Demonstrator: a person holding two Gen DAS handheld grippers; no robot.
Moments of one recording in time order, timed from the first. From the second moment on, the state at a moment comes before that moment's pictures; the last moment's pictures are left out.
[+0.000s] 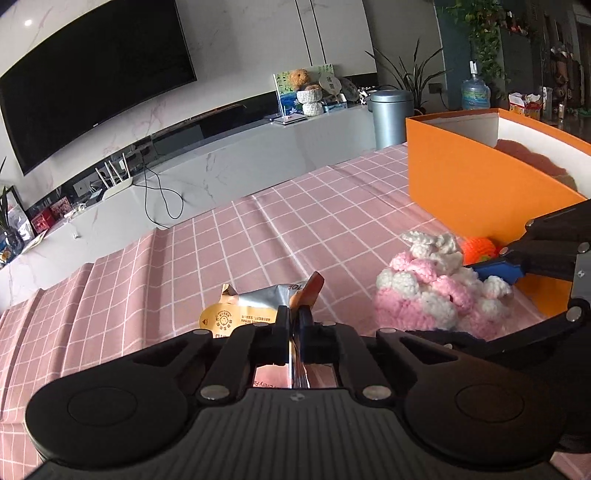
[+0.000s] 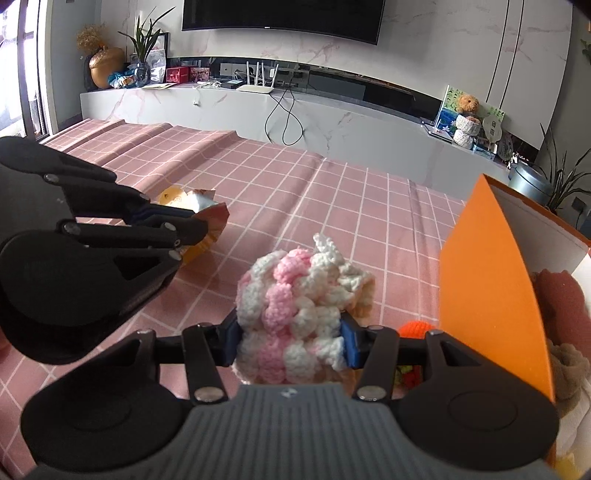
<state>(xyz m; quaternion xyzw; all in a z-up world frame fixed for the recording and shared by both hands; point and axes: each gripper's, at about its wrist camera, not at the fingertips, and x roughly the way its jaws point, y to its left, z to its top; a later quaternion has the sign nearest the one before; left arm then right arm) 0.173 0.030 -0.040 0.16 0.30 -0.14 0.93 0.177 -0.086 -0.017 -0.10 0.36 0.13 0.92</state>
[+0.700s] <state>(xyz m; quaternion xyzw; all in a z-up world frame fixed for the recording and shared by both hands) 0.059 0.029 -0.040 0.15 0.37 -0.22 0.89 0.085 -0.131 -0.008 -0.10 0.39 0.10 0.91</state>
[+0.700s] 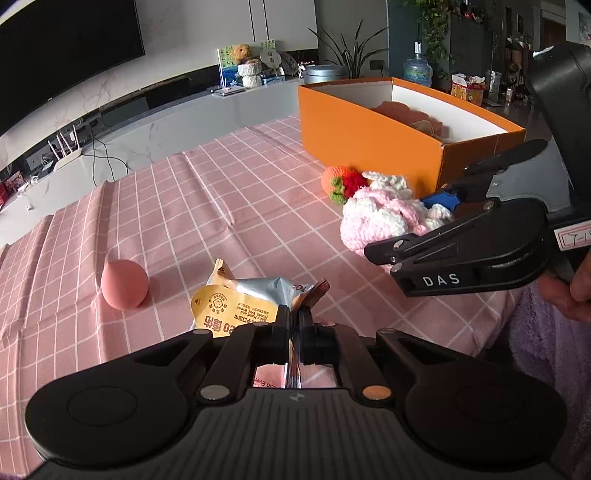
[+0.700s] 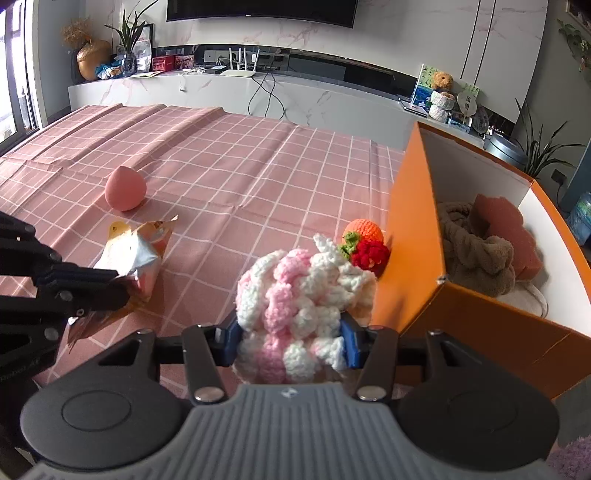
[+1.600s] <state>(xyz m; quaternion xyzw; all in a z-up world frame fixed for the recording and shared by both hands) 0.092 0.088 -0.069 -0.20 0.44 0.03 0.88 0.079 -0.119 -0.021 -0.08 0.37 0.14 0.92</state>
